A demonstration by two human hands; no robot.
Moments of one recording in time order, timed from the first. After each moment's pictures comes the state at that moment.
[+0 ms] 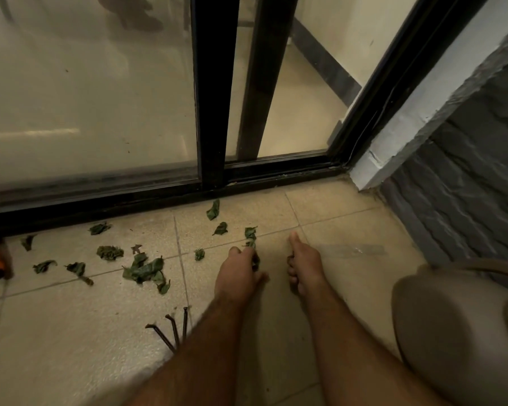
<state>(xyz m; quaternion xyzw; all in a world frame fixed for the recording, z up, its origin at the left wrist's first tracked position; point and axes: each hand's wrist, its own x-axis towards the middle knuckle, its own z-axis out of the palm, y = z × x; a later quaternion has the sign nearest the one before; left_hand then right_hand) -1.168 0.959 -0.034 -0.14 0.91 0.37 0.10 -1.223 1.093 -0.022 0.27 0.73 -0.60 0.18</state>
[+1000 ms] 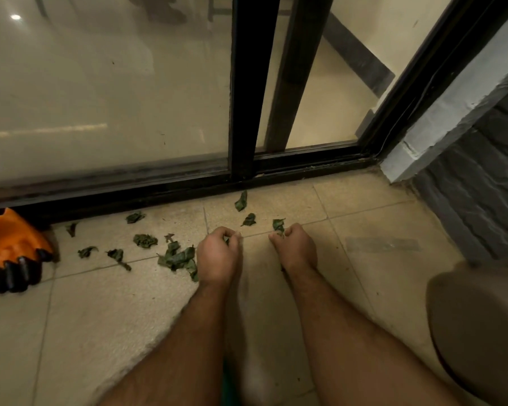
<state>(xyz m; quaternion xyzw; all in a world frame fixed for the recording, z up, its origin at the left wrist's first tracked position) -1.153 0.881 -0.021 -0.32 0.83 0.46 -0.05 -1.220 1.017 -0.035 0.13 0.94 -0.31 0.12</state>
